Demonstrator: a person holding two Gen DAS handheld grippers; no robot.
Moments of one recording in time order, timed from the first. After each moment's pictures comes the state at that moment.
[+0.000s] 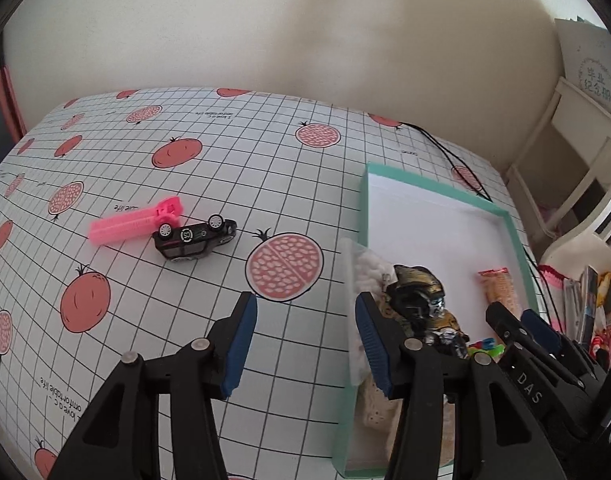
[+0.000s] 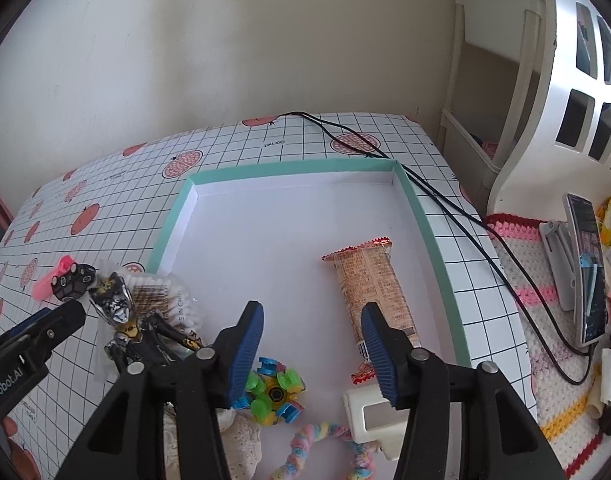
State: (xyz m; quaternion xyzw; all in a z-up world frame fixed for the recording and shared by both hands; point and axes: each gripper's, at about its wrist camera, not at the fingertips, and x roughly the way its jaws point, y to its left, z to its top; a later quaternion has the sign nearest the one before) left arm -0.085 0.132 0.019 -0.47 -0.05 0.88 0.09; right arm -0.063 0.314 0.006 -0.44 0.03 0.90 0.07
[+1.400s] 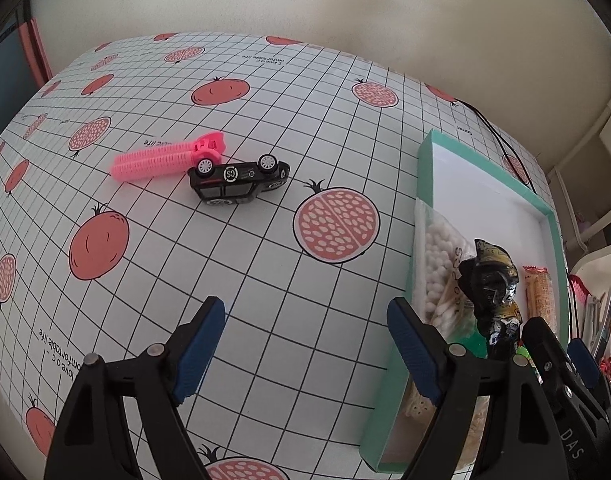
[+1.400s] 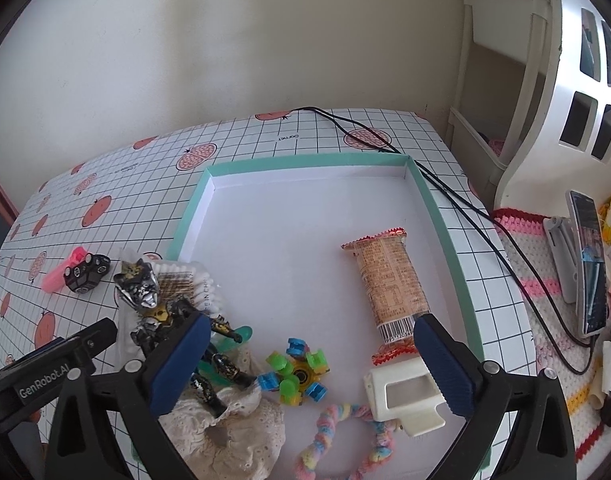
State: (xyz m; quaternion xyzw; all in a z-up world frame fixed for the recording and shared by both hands) left arm -0.094 0.110 -0.009 -0.54 -0.08 0.84 0.03; right arm -0.054 0.303 0.011 -0.45 0.03 0.89 0.05
